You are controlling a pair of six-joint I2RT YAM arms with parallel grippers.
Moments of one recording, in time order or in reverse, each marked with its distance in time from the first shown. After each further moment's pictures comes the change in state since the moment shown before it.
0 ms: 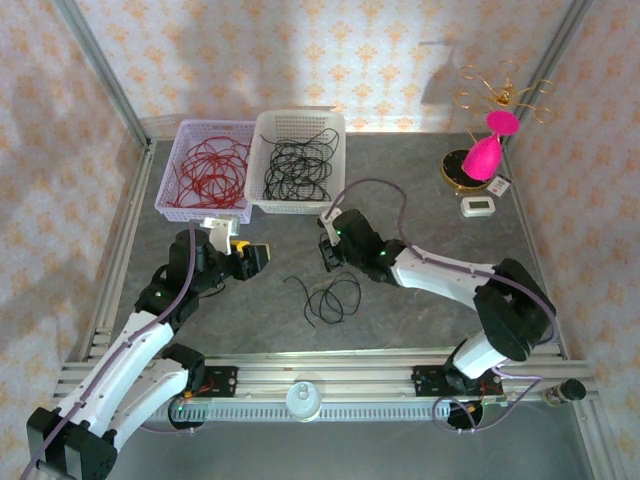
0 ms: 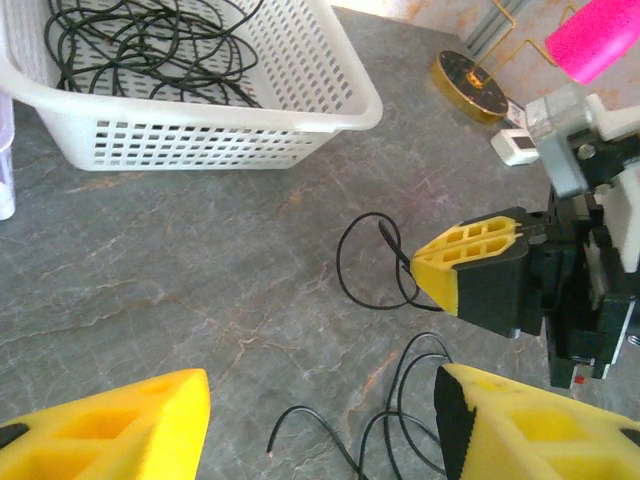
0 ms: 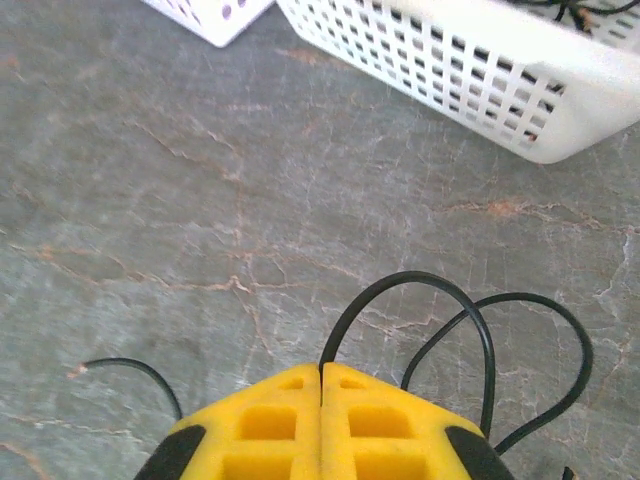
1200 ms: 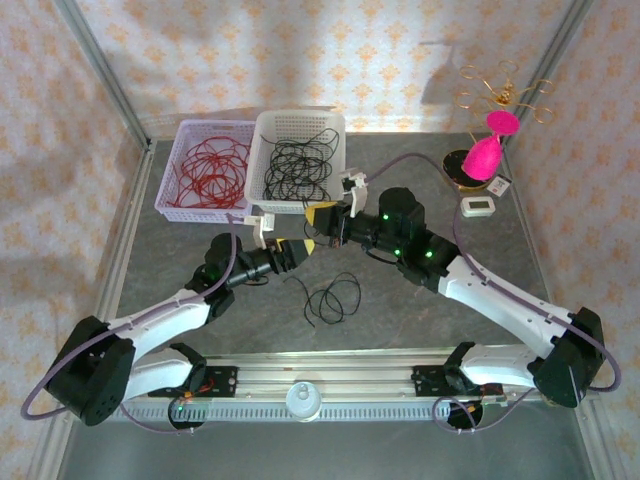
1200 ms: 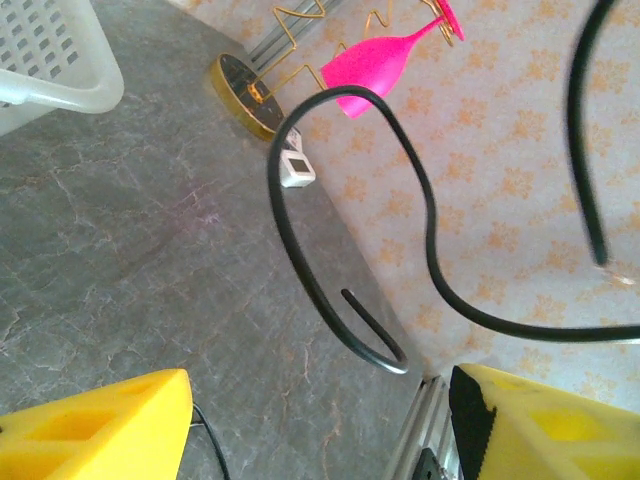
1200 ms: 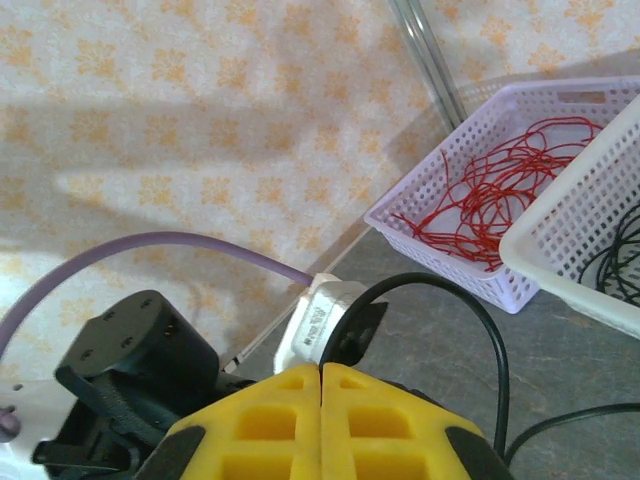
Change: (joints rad) left arm -0.182 0.406 -0.161 0.890 0.189 -0.455; right arm -0.009 -0.323 0.088 0.148 -0.325 0.323
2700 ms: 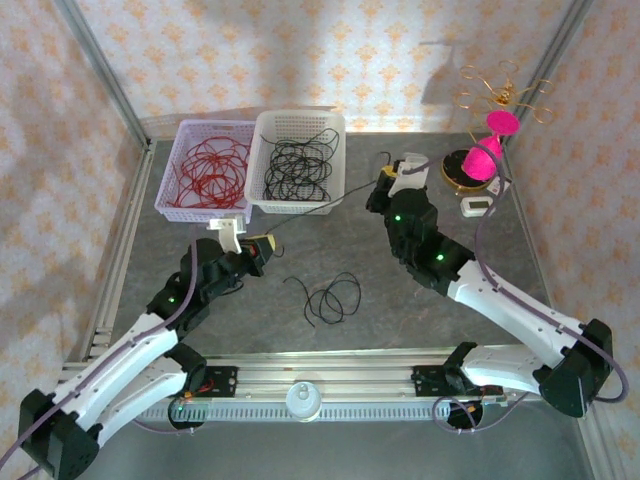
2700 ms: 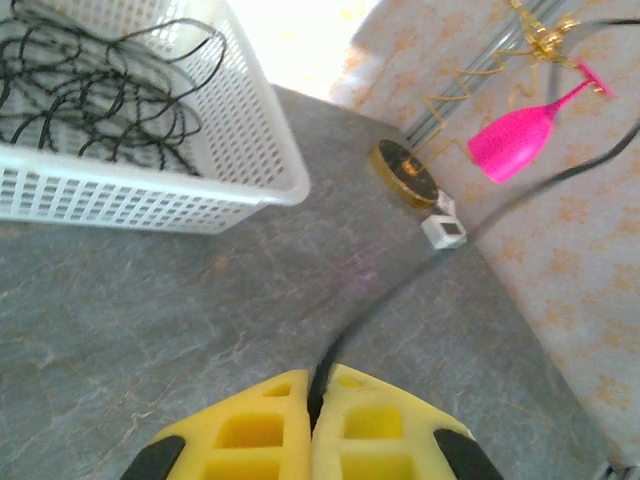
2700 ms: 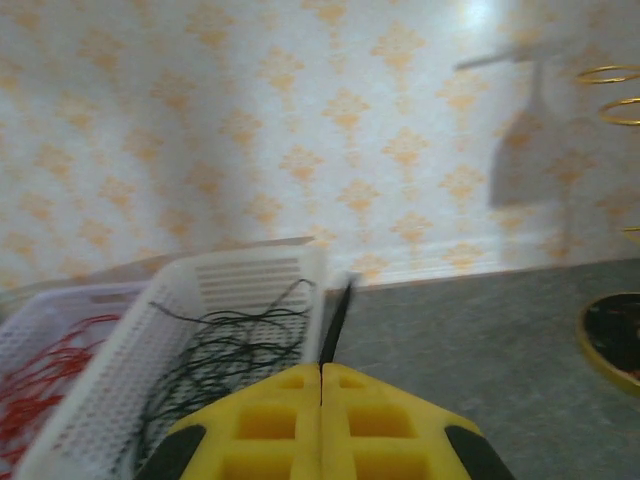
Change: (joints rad) left arm -0.010 -0.414 0.115 -0.655 -0.397 0.233; right arm -0.047 -0.062 -0.026 -0.023 1.013 -0.259
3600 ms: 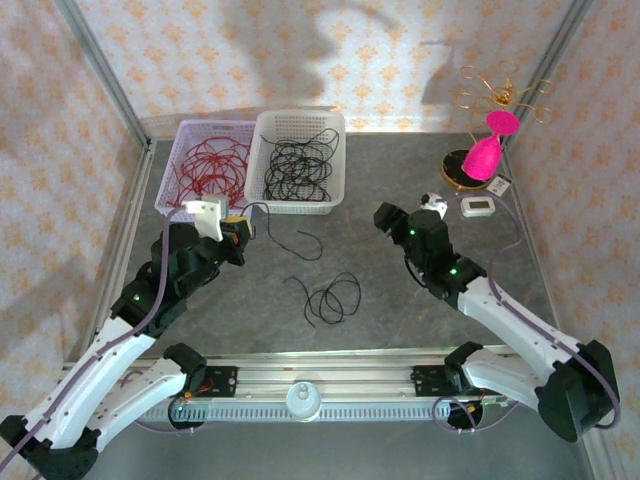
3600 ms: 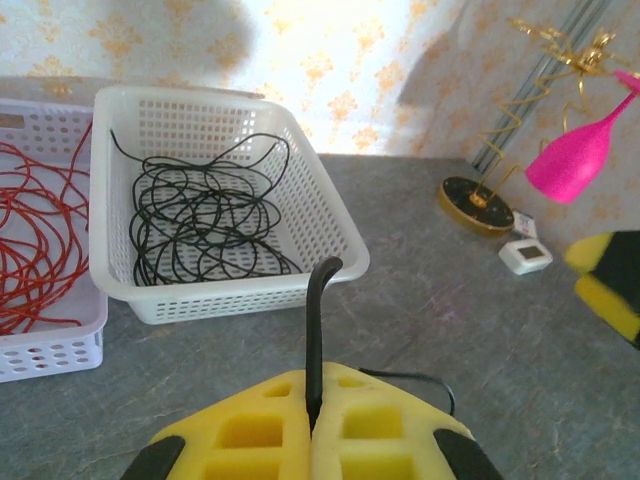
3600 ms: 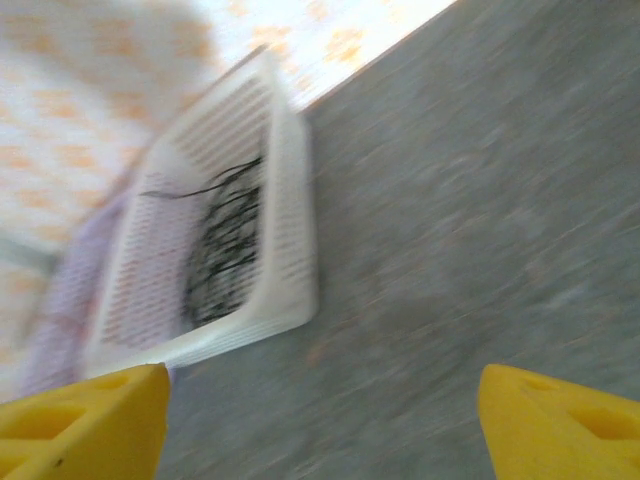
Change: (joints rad) left arm 0.002 -0.021 0.306 -0.351 -0.165 0.270; right arm -0.194 -0.128 -0.288 -0.125 -0.488 0.623
